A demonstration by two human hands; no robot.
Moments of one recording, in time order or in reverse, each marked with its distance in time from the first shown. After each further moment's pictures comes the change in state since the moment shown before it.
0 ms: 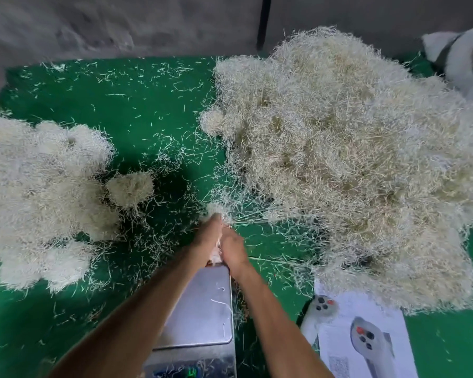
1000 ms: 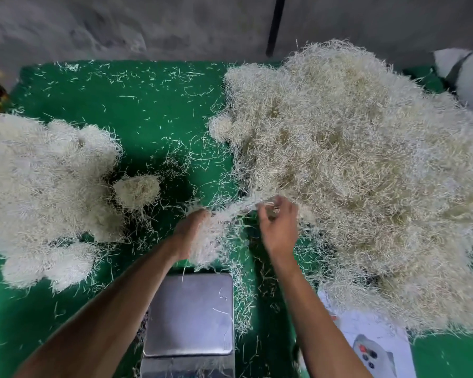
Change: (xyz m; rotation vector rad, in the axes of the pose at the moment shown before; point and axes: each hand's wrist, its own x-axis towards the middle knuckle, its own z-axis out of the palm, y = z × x) left_hand 0.018 0.000 -0.071 -0.010 -0.105 0.113; right_hand 0.029 -0.036 -0.084 -0.547 0.607 -0.382
